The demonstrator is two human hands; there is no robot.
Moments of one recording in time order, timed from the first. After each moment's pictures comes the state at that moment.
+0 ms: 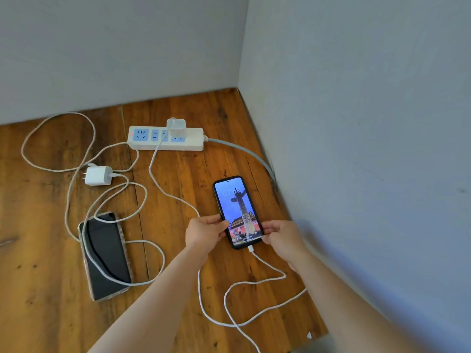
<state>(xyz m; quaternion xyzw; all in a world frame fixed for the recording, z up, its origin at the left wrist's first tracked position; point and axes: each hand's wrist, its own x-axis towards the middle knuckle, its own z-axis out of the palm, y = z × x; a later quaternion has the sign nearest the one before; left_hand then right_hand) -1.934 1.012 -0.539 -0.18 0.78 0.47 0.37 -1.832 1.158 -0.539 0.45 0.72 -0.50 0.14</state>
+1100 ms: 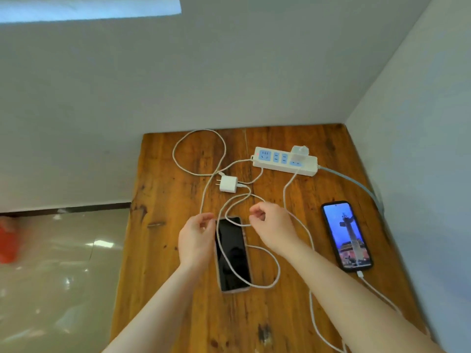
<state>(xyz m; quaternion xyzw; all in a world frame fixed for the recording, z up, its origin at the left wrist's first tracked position) -2.017 0.766 -0.497 -0.13 0.87 0.46 0.11 -1.997 0.935 -0.481 0.17 0.89 -0.42 0.08</state>
